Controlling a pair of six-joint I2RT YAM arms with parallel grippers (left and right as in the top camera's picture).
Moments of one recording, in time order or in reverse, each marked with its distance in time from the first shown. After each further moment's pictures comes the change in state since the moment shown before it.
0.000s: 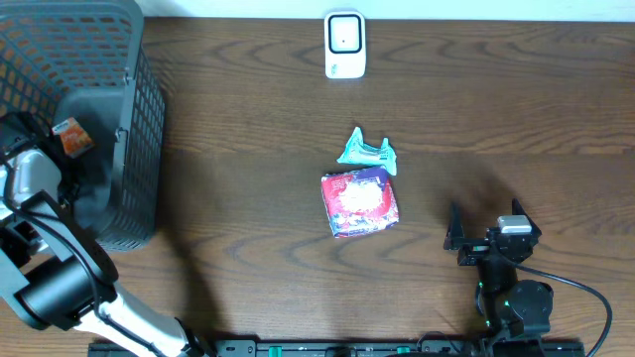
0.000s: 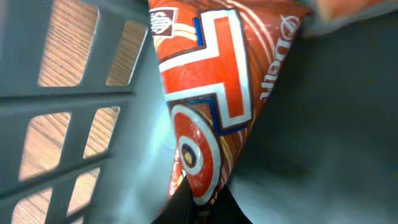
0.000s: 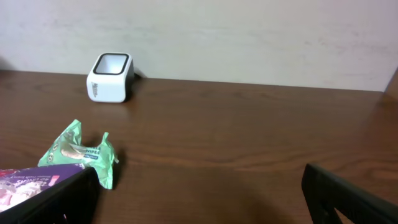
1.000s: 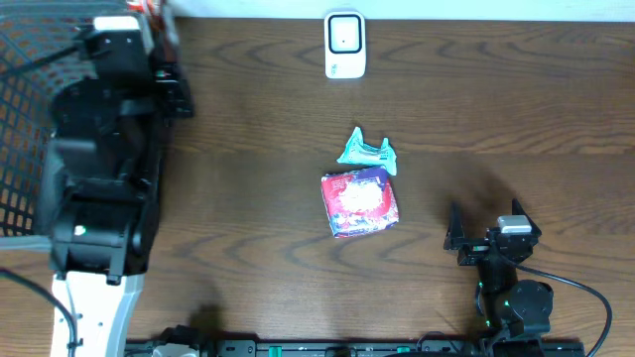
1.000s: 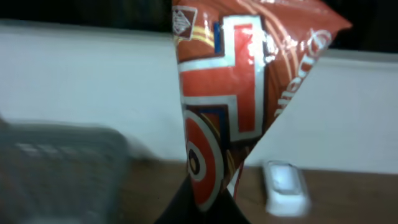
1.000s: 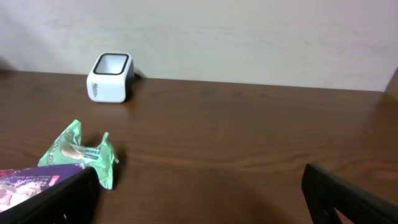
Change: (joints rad) left arm -0.766 -0.817 0.010 0.233 0.137 -0.380; right arm 0.000 0.000 0.000 0.000 0.000 0.000
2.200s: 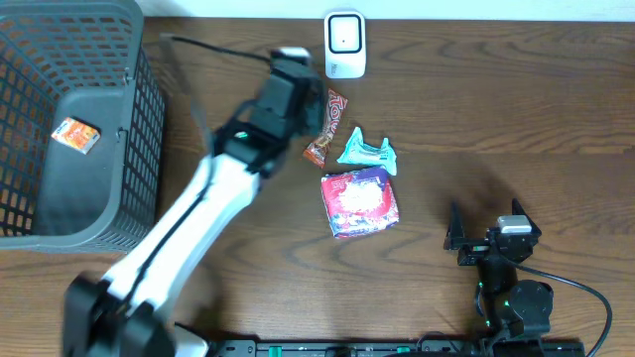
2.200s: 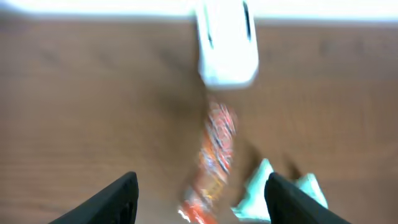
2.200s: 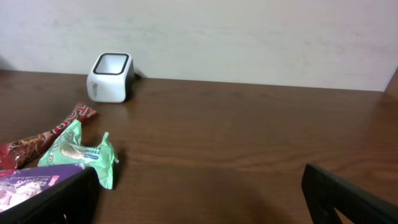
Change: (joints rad) left arm -0.318 0.458 0.000 -0.031 -0.097 -0.168; right arm 0.000 0.000 0.000 0.000 0.000 0.000
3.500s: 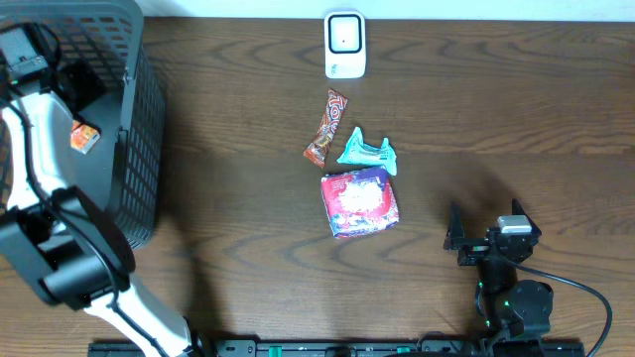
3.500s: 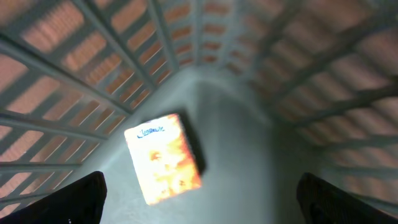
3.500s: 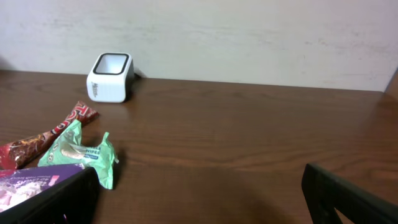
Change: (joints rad) left arm 0.896 0.426 0.385 -0.266 0.018 0.038; right arm 0.000 0.000 0.000 0.000 0.000 0.000
